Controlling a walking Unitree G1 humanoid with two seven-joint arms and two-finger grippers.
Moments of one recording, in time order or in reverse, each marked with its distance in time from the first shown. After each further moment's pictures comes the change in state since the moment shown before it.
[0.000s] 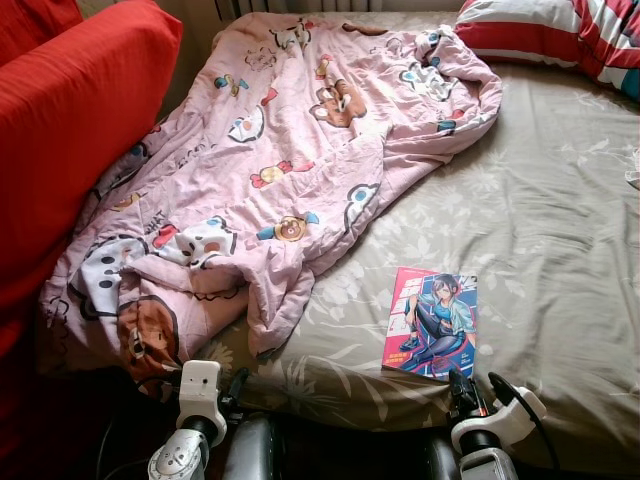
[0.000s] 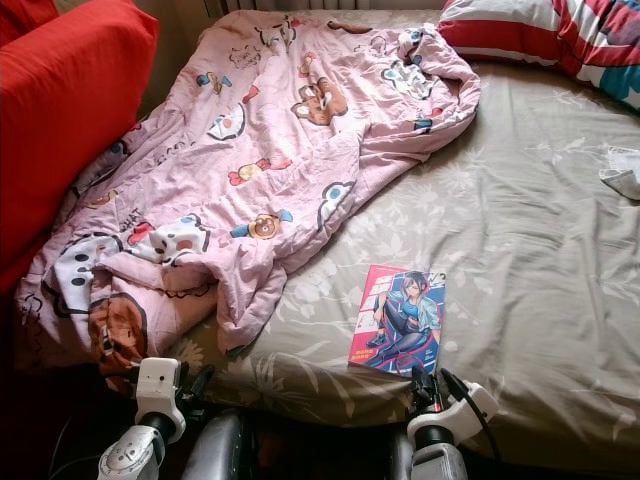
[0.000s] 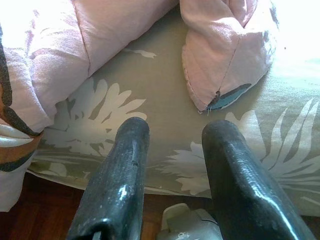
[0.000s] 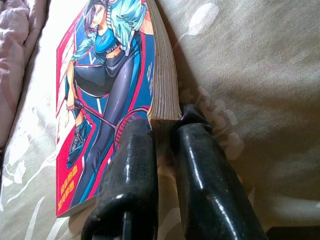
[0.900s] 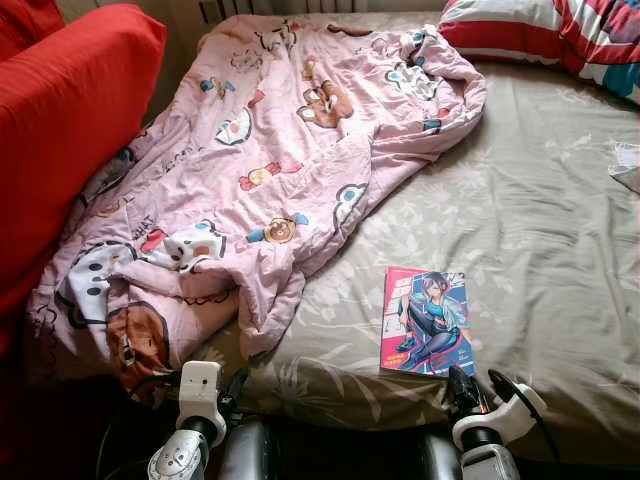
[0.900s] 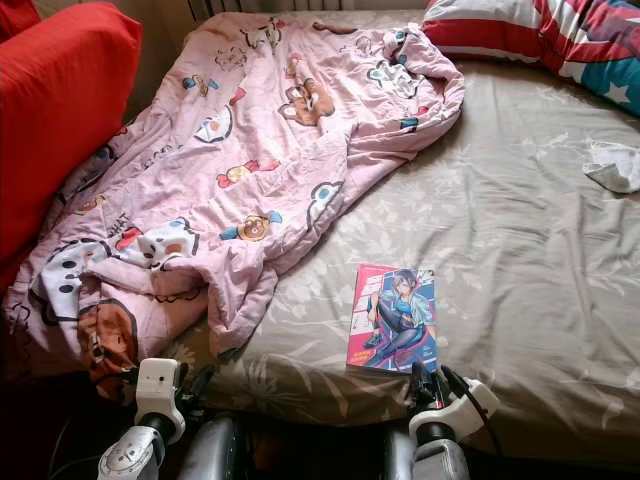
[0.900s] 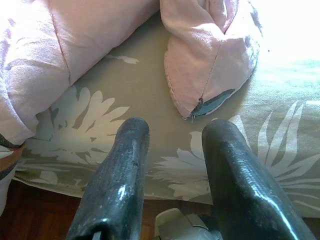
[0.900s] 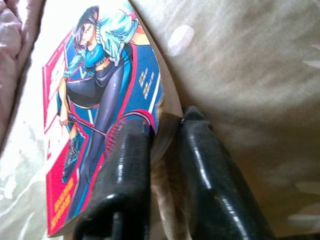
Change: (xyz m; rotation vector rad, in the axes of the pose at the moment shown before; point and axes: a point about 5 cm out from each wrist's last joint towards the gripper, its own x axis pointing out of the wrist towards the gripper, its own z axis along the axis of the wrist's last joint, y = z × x) left arm 0.000 0.000 -0.001 0.000 0.002 0.004; right arm 0.007 0.002 0.003 -0.002 -0.006 0.016
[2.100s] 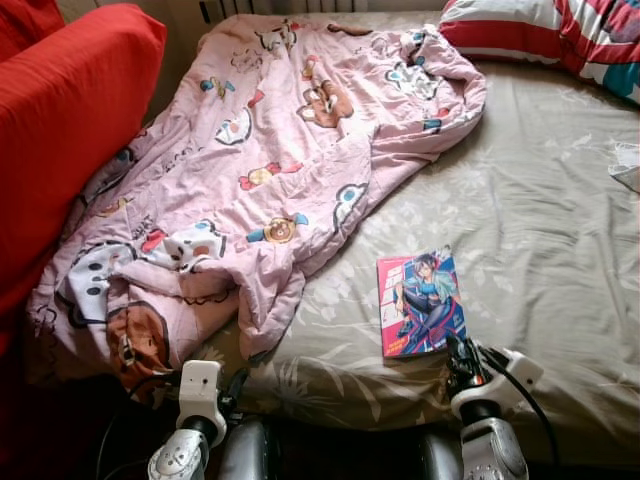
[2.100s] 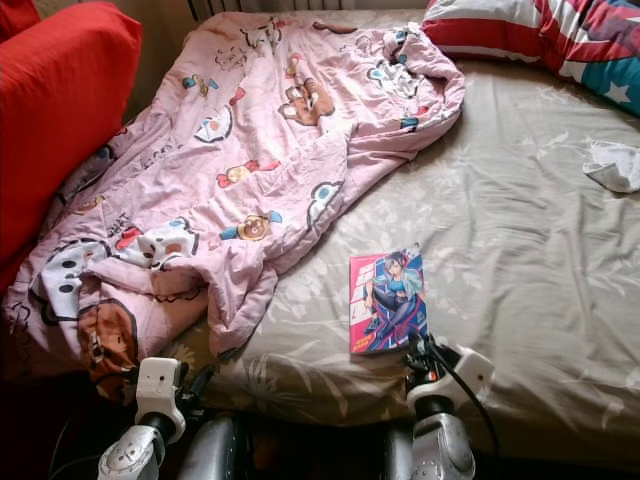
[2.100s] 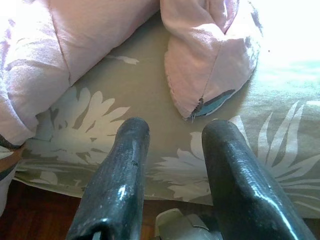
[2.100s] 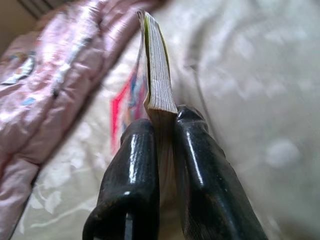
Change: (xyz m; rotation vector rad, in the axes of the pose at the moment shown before) left arm 0.001 0.000 0.000 0.001 0.001 0.000; right arm 0.011 0.045 0.031 -0.299 -0.141 0.241
